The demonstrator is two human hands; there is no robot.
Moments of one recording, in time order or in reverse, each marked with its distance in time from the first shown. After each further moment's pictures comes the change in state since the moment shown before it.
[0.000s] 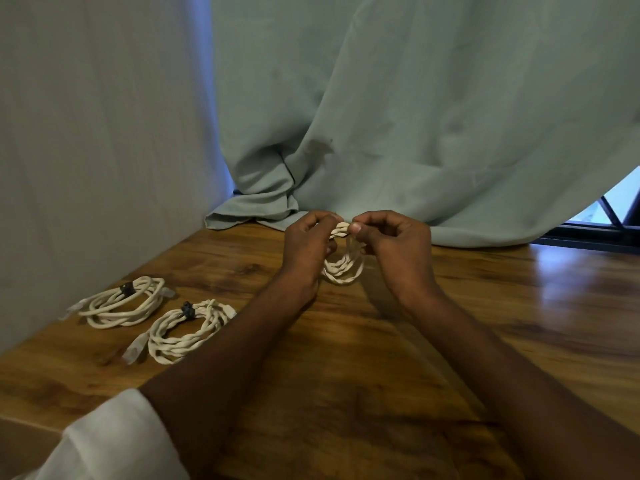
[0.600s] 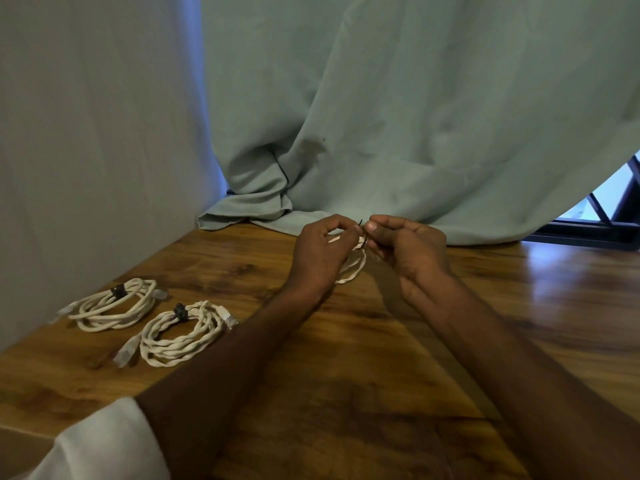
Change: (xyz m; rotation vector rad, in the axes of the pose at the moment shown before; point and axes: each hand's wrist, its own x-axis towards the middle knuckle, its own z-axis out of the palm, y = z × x) left_hand -0.024 0.000 0.007 0.323 -0.206 0.316; right_hand 0.016 -0.002 -0.018 0.329 0.128 0.384
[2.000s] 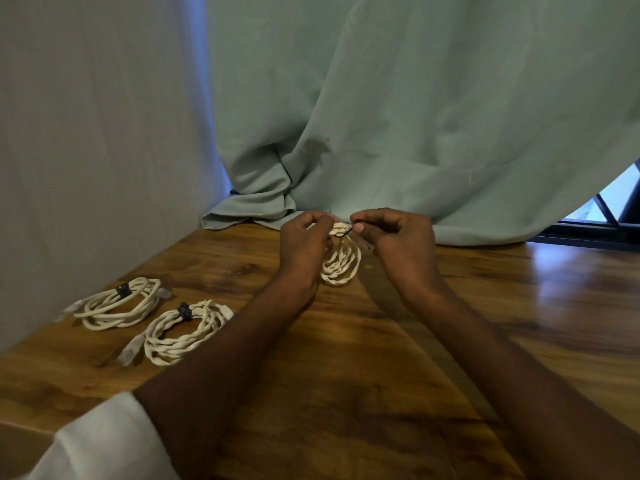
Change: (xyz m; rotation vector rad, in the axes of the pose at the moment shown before) left_hand 0.017 -0.004 -0.009 -0.294 0.258 -0.291; right_hand -0.007 0.005 0.006 -0.523 -0.121 -0.446
